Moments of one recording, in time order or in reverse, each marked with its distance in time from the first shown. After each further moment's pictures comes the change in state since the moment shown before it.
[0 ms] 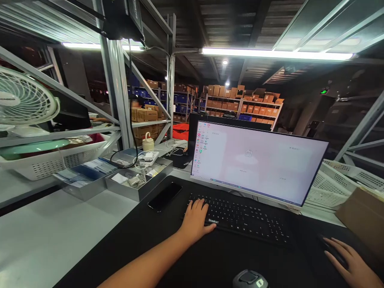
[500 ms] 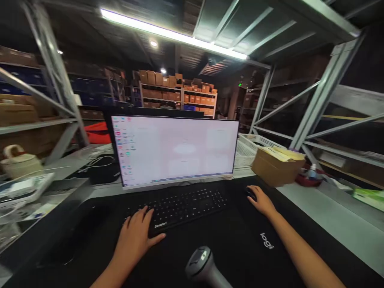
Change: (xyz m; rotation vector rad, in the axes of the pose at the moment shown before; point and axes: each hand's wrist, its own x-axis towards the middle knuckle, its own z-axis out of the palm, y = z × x) left_hand 0.015 -0.015 0.009 0.192 -0.007 0.094; right_hand 0.005 -0.097 -0.058 -0.009 -0.114 0.144
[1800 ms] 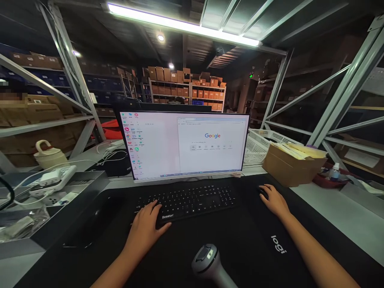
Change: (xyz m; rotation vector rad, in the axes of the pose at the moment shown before) left_hand -0.002 -0.007 0.012 -0.140 0.075 -0.004; right_hand 0.001 0.024 0.016 -0.114 0.055 0.084
